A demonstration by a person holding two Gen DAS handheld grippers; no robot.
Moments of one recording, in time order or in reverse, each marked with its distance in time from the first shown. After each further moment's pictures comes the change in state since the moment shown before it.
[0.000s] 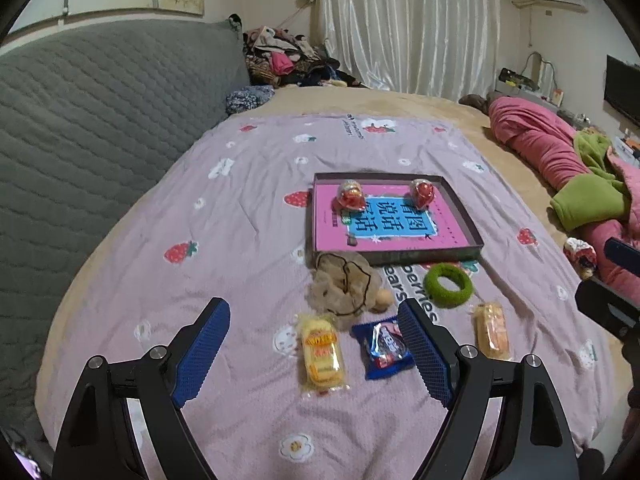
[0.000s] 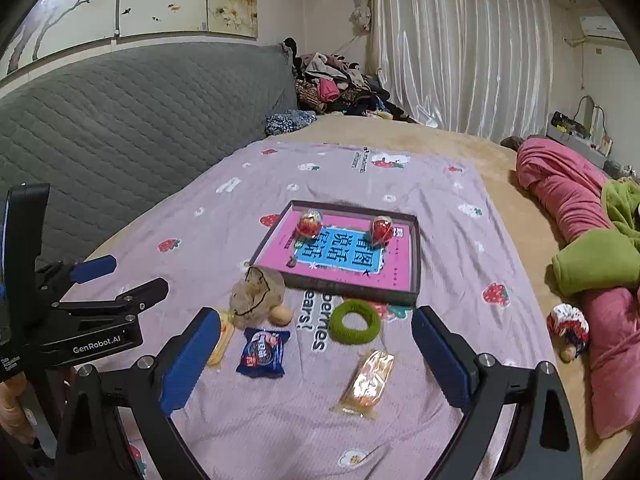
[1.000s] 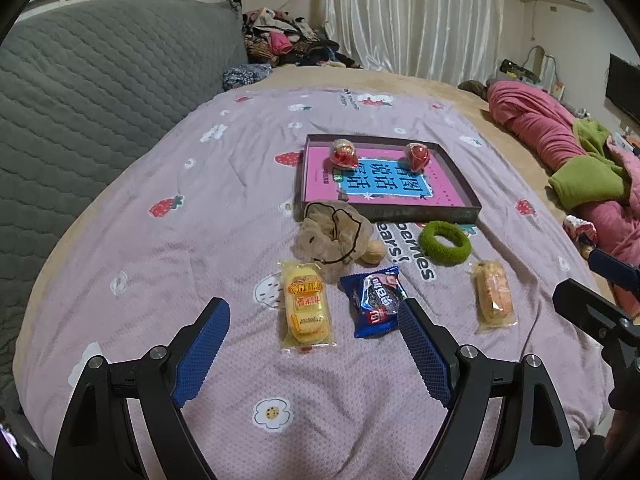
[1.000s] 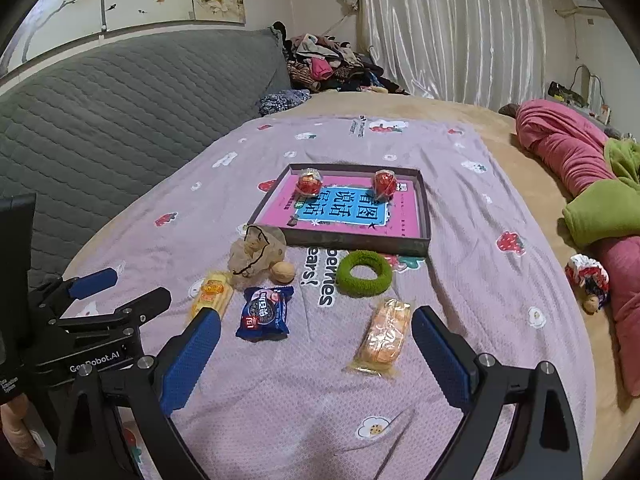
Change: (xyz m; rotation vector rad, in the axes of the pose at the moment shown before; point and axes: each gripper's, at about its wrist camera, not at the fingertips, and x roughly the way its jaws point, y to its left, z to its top) left arm 0.024 -0.010 -0.051 -0.020 0.056 -0.018; right arm 0.026 -0.002 -0.053 0.070 0.059 0.020
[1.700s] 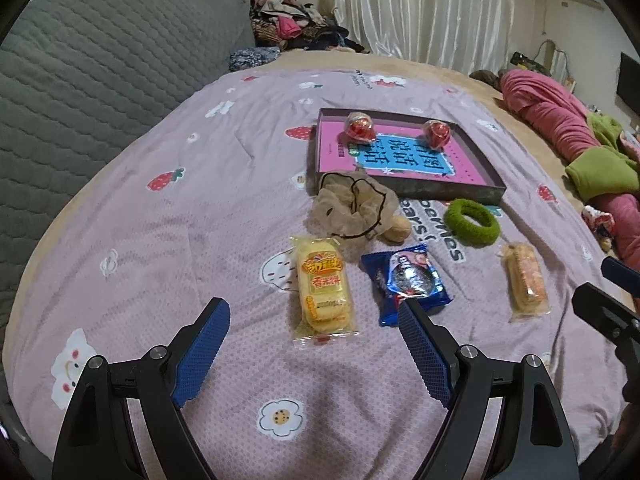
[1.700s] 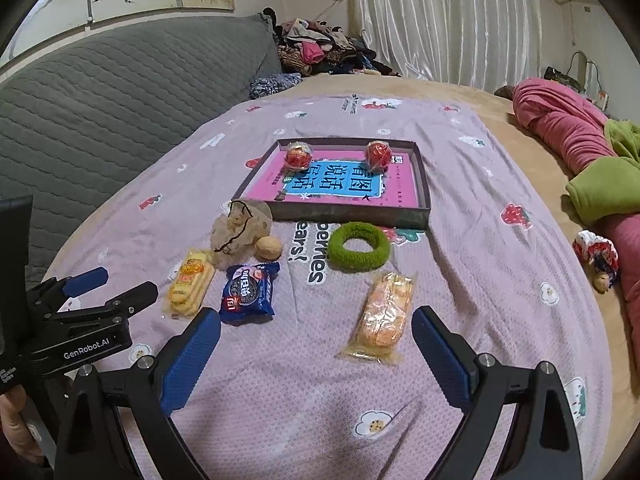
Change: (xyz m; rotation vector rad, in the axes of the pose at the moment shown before) left arm 0.041 0.012 -0.019 -0.012 0.044 0.029; right arm 0.036 -0.010 -0.021 0.024 0.049 -0.016
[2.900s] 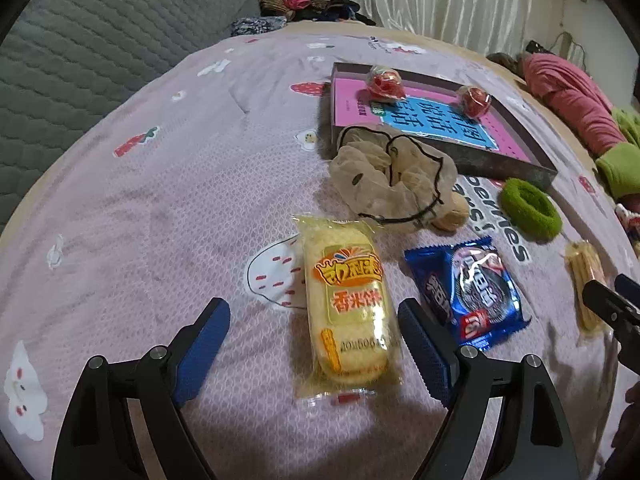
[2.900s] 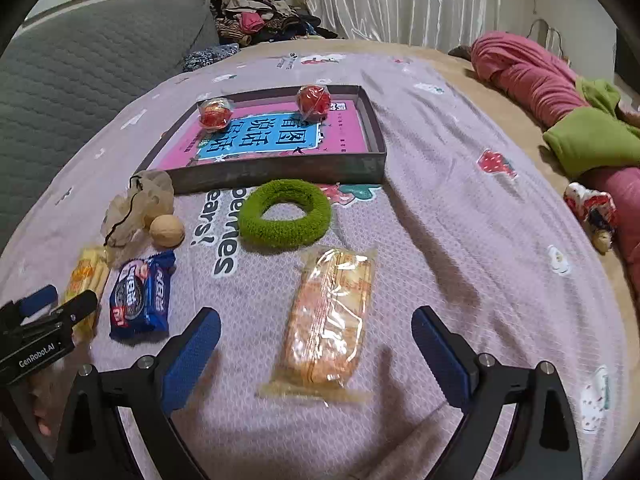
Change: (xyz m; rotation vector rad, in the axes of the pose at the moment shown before) left arm 0.098 0.008 0.002 -0.037 0.088 0.004; right arm 0.095 -0.043 -0.008 0.112 0.107 -0.166
